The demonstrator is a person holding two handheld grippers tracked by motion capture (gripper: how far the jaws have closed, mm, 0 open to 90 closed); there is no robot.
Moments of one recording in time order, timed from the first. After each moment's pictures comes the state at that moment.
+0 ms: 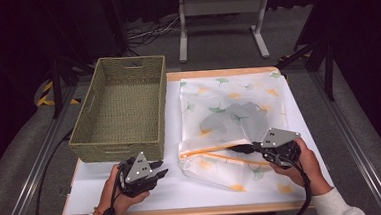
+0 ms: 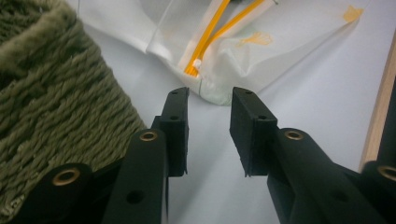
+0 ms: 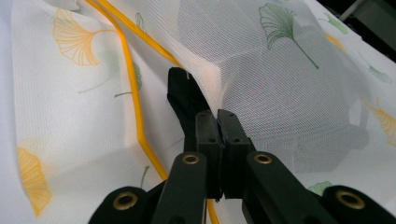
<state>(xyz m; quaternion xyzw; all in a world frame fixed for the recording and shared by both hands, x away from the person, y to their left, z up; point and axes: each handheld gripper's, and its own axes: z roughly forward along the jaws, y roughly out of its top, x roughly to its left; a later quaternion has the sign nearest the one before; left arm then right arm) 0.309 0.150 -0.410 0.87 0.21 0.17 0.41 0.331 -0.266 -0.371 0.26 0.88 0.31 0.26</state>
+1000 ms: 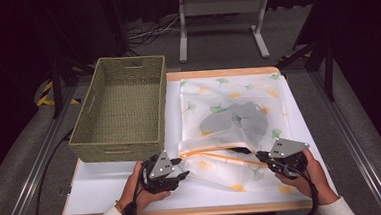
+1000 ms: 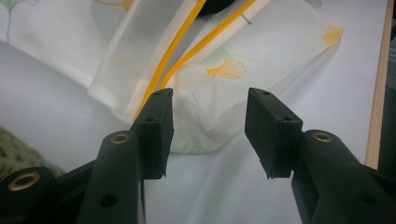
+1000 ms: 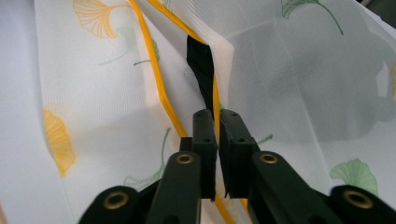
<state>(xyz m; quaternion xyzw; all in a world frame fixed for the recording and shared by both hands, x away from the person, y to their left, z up) 0.323 0.091 -0.421 0.88 0.18 0.13 0.42 0.310 -0.285 -0.387 0.26 0.88 0.32 0.24</state>
